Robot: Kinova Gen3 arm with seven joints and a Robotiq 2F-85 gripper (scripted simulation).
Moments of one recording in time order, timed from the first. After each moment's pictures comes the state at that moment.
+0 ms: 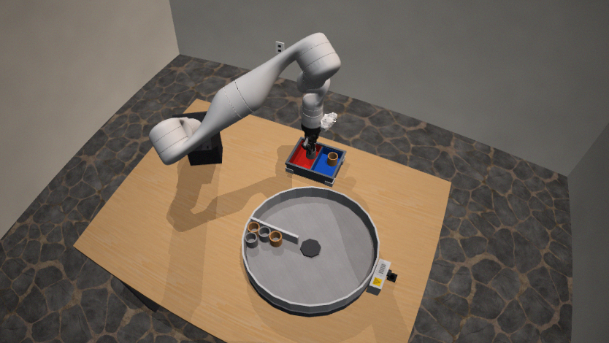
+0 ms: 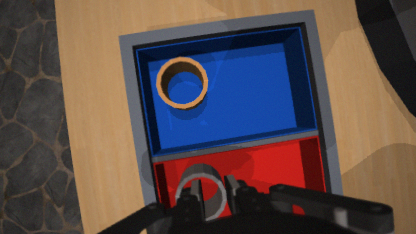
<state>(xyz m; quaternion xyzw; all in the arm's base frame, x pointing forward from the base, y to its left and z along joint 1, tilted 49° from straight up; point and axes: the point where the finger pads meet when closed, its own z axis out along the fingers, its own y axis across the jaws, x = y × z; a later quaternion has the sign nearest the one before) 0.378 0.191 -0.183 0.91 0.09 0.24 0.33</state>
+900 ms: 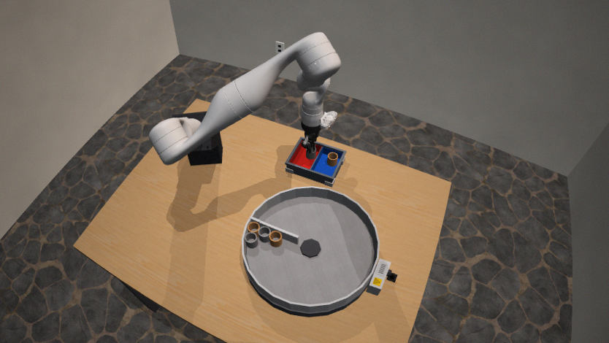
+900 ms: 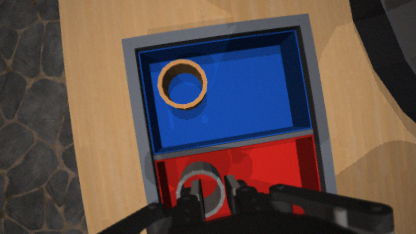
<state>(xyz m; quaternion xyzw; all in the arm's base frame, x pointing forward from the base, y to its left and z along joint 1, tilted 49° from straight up) 0.374 0.195 -0.178 0.91 0.09 0.24 0.33</state>
